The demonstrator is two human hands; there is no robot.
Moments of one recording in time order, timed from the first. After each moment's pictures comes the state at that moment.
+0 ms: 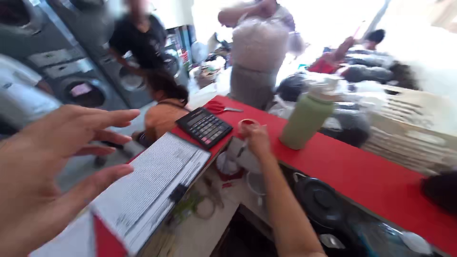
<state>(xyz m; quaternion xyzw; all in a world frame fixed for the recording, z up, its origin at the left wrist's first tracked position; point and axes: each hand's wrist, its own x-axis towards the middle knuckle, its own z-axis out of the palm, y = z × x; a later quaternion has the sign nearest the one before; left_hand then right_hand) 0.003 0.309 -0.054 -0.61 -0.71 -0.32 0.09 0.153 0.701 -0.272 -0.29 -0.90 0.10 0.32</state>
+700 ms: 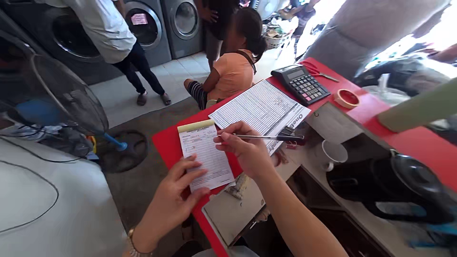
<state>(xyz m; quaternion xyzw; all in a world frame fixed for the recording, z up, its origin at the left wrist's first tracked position) -0.023 0.038 -0.309 -0.50 -0.72 -0.48 0.03 0.041 0.263 -0.244 -0.06 -0.56 0.80 0.20</state>
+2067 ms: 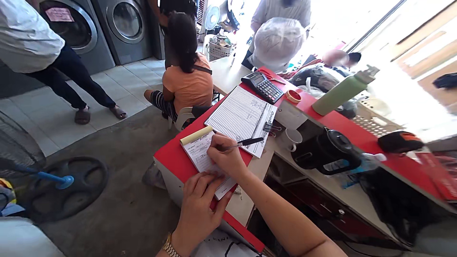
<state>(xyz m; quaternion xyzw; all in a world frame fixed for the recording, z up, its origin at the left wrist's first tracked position) -0.027 0.048 -0.346 -0.53 -0.68 -0.50 0.13 -0.006 0.205 -0.270 -0.11 -0.80 0.50 0.31</state>
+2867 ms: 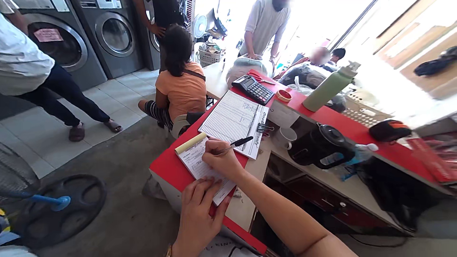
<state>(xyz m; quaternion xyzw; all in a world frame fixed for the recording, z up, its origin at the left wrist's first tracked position) -0.027 0.048 -0.348 -0.53 -0.67 -0.50 0.14 -0.006 0.211 -0.266 -0.11 -0.80 0.51 0.30</state>
